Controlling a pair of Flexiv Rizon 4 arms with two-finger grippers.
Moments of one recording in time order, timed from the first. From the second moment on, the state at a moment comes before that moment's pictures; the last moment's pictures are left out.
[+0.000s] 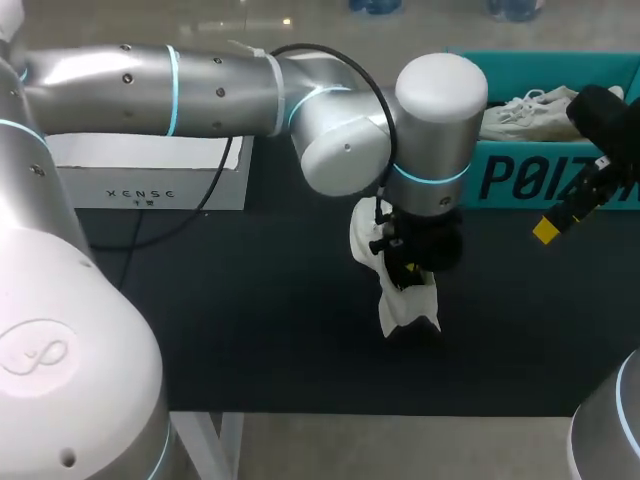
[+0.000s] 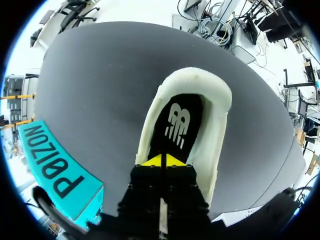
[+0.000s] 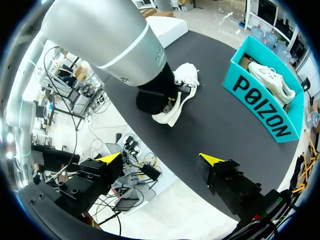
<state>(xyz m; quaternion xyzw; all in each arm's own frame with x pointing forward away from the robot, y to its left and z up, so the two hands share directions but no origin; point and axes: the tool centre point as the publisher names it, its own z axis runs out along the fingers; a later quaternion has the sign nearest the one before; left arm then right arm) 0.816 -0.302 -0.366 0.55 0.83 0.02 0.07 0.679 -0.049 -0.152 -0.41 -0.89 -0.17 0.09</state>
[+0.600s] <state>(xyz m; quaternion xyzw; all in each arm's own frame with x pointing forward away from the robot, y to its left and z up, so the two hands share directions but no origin) 0.831 -0.296 -0.365 0.53 0.84 0.04 0.07 0.679 -0.049 -0.152 -0.41 -0.89 -0.17 0.09</state>
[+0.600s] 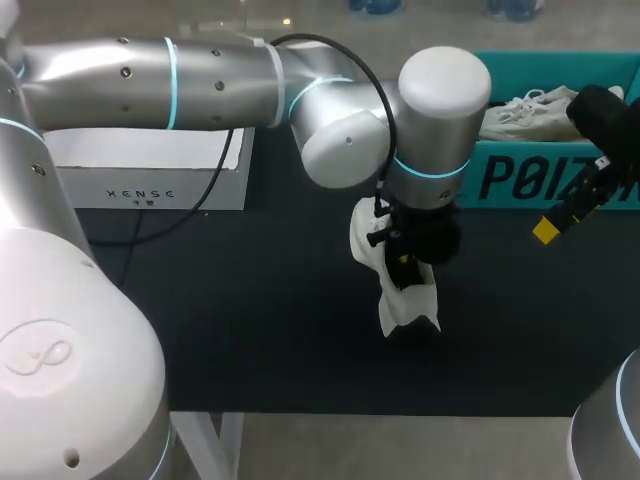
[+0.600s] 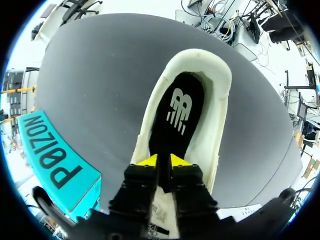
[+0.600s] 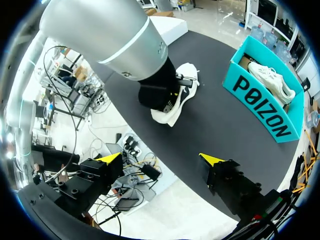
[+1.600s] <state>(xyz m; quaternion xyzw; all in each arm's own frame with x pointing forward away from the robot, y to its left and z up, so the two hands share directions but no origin) 0.841 -0.285 -0.335 0.52 0.85 0.04 0.11 0.679 -0.049 -0.152 -0.41 -0.89 -0.17 0.09</state>
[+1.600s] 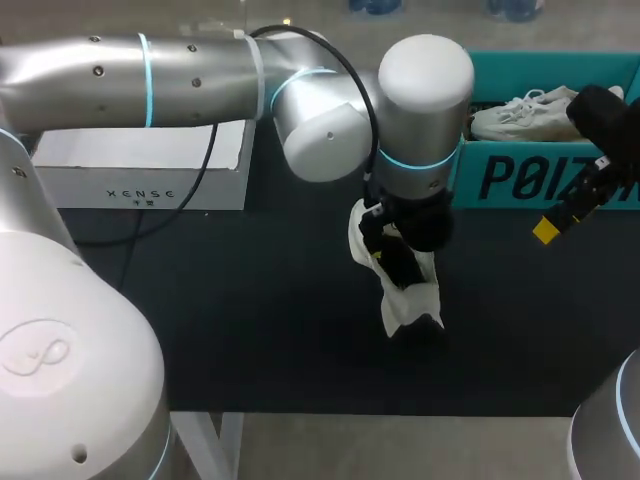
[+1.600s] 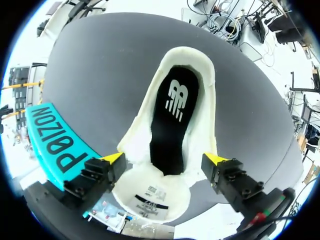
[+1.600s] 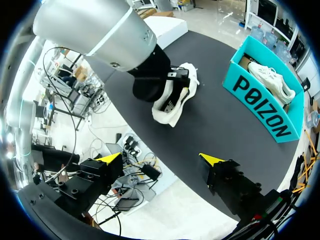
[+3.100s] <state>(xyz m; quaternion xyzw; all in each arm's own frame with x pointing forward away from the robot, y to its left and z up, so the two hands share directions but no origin) 0.834 -0.253 -0.323 0.46 0.88 0.06 0.11 0.679 -0.049 -0.152 -0.41 -0.89 -0.17 0.09</state>
